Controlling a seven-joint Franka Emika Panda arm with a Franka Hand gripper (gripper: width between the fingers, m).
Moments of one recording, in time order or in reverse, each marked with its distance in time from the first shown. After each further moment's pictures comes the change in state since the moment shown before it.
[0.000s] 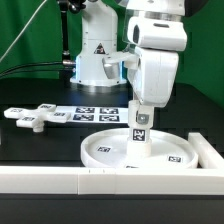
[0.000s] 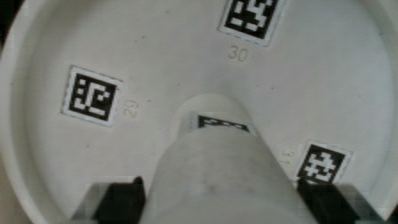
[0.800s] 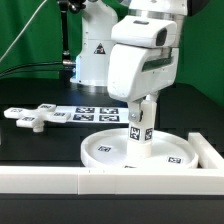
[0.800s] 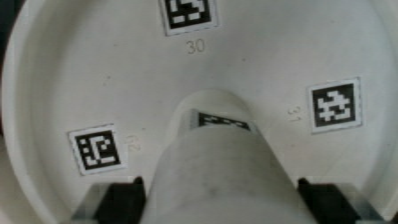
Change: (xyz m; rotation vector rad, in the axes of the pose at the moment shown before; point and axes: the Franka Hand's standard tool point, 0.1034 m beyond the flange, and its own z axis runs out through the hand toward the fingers) arm 0.004 -0.002 -0.001 0.014 -0.006 0.618
